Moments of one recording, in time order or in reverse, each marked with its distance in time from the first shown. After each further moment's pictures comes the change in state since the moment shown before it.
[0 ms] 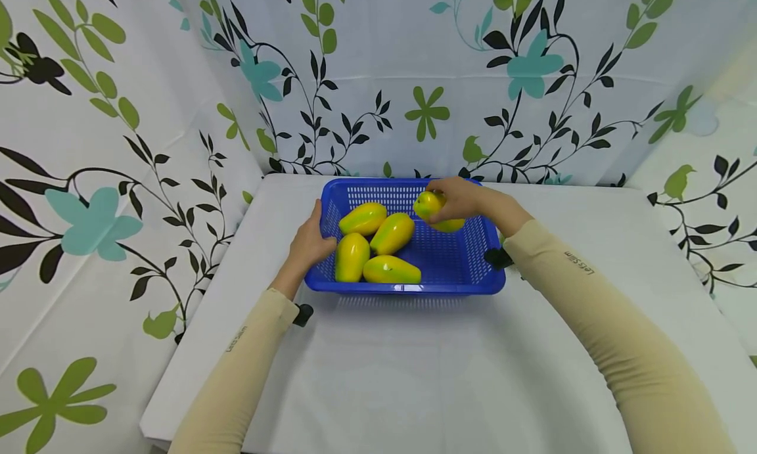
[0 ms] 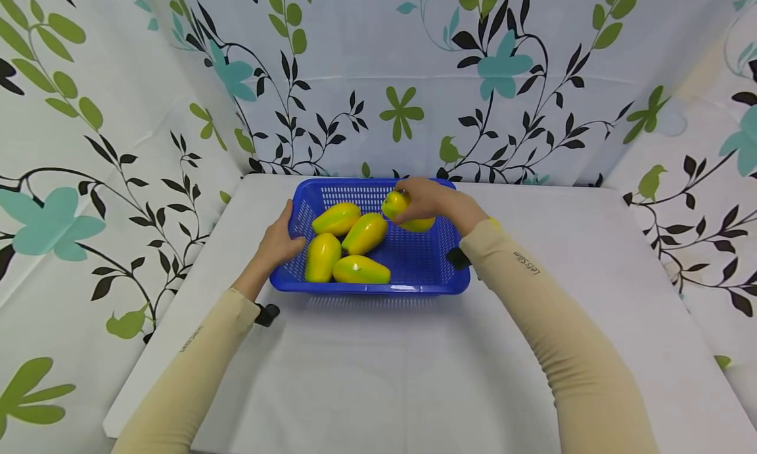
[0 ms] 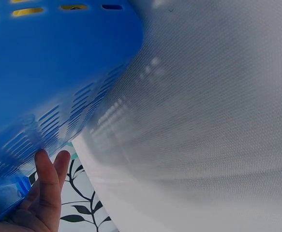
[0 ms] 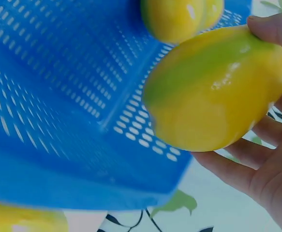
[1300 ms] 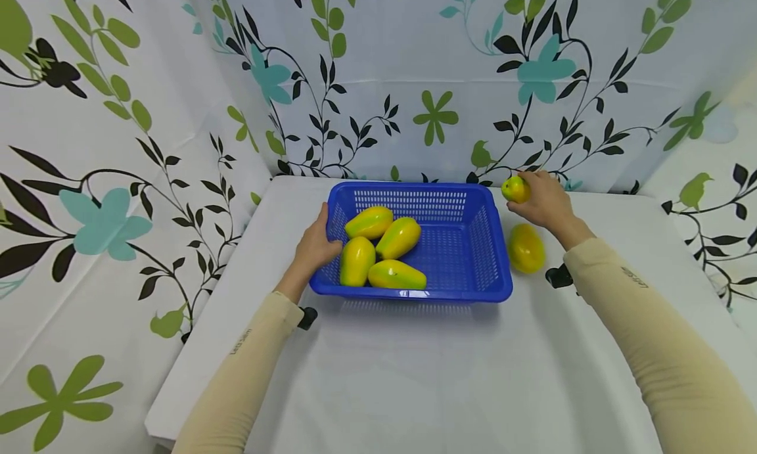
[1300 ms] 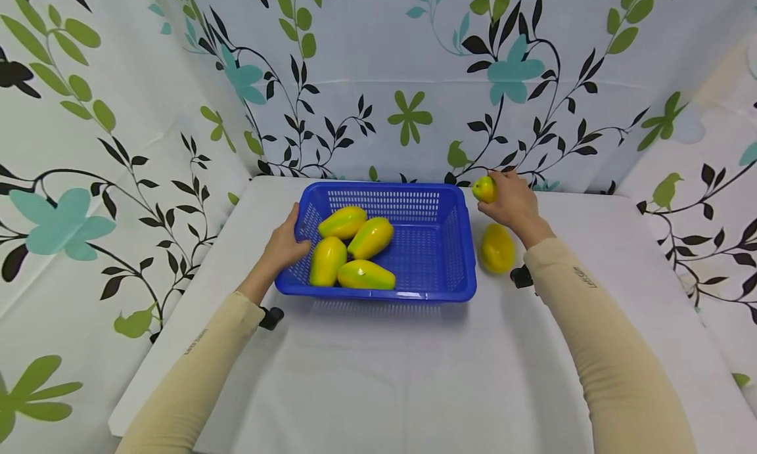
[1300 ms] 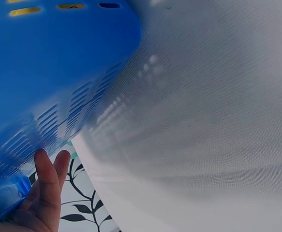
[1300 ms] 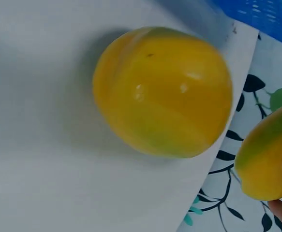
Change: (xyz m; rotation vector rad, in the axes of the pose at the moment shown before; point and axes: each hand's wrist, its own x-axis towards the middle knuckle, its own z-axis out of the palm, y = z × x) left_hand 0.001 -0.002 0.000 -0.010 -0.007 -0.013; right_hand -0.048 0.124 0.000 -0.109 0.469 0.289
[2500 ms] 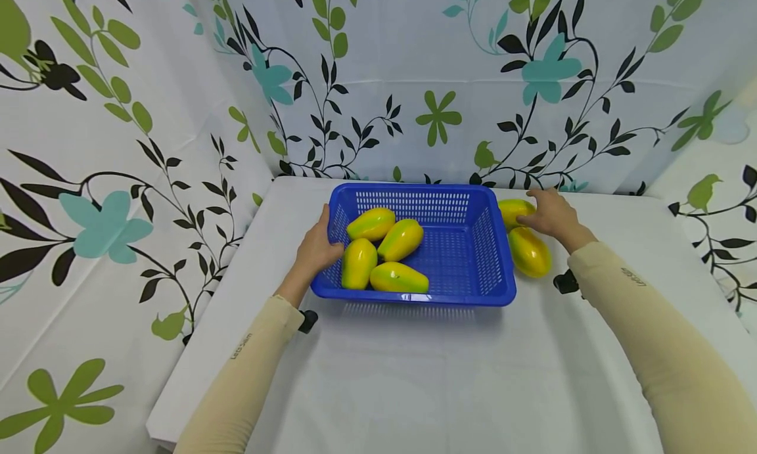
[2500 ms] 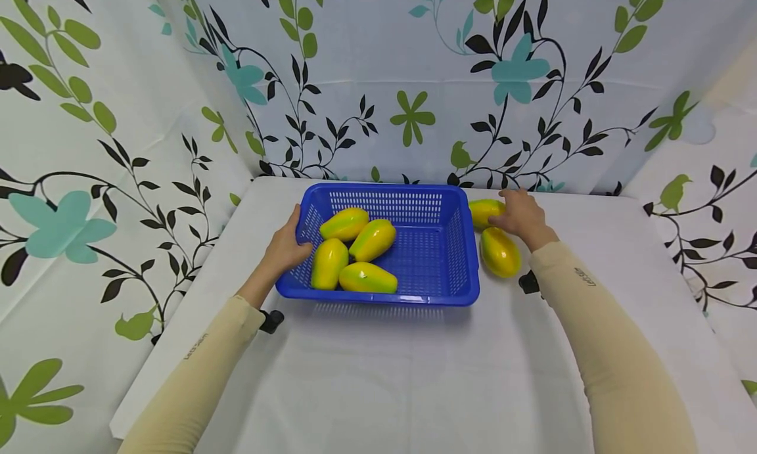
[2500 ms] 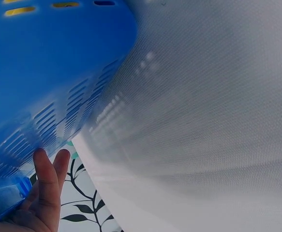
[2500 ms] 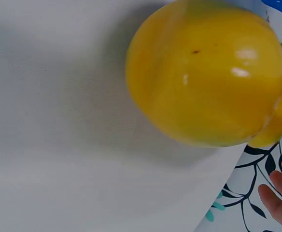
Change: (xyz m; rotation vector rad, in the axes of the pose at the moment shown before) left_hand 0.000 0.000 0.000 0.006 0.009 0.010; right_hand 0.006 0.029 0.019 -0.015 -0.197 0.113
